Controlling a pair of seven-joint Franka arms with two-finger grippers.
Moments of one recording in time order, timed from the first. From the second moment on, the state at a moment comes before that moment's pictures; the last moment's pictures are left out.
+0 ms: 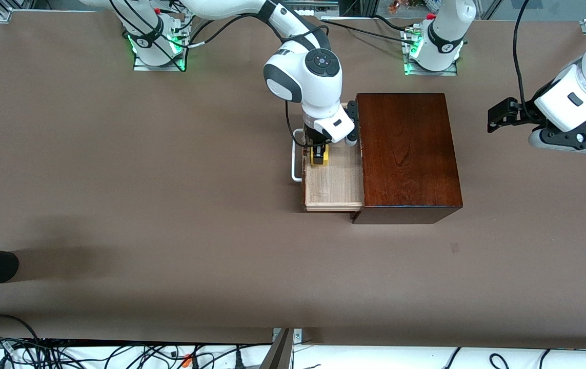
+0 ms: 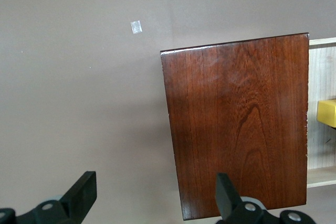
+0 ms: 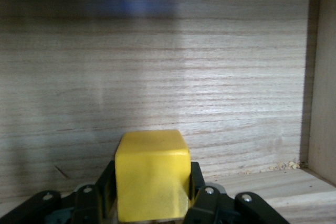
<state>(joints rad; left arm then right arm) -0.08 0.08 -0.02 -1.53 -0.02 1.49 -0.01 0.87 0.74 0.06 -1.30 -0.16 2.15 -0.51</state>
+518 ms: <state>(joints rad) -0.08 0.07 -0.02 -1.52 -0.02 1.50 -0.01 0.88 0.74 0.06 -1.14 -0.16 1.93 -0.51</state>
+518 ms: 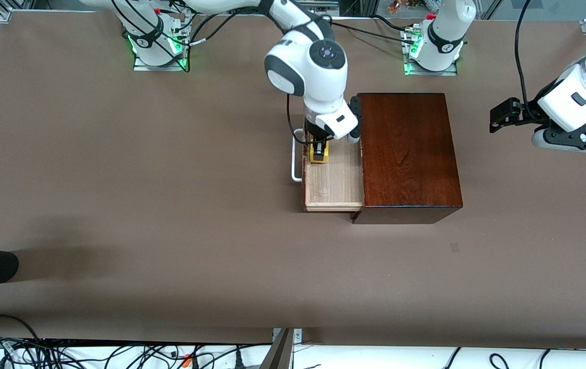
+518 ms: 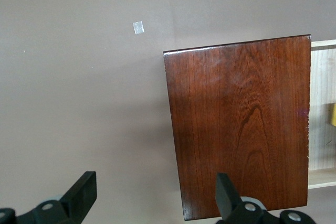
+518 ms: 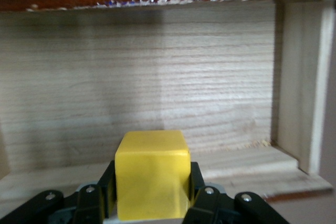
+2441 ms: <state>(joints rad) -0.29 0.29 -0.37 -1.39 -0.06 1.63 0.02 0.53 0.36 -0.33 -1.43 0.14 1.66 -0.55</state>
